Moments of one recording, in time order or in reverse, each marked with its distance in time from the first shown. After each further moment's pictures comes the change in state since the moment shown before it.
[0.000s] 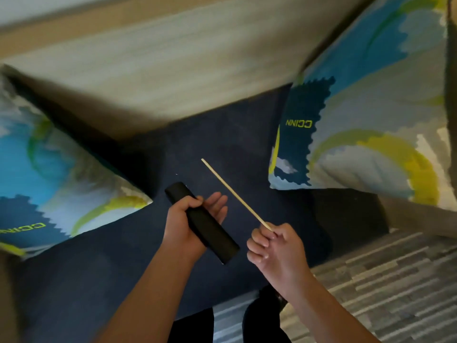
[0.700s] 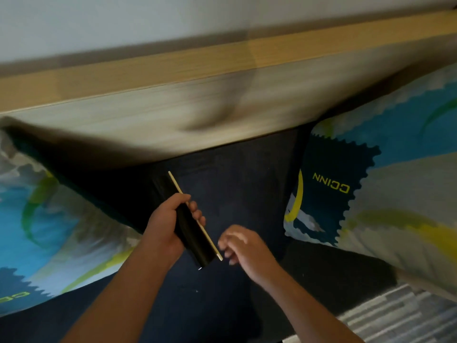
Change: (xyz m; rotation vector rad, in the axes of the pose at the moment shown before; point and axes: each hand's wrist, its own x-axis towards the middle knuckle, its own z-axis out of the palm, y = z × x) left_hand 0.069 0.138 0.027 0.171 0.033 0.028; right_hand 0.126 -0.008 0.114 -1.229 0.092 -0.071
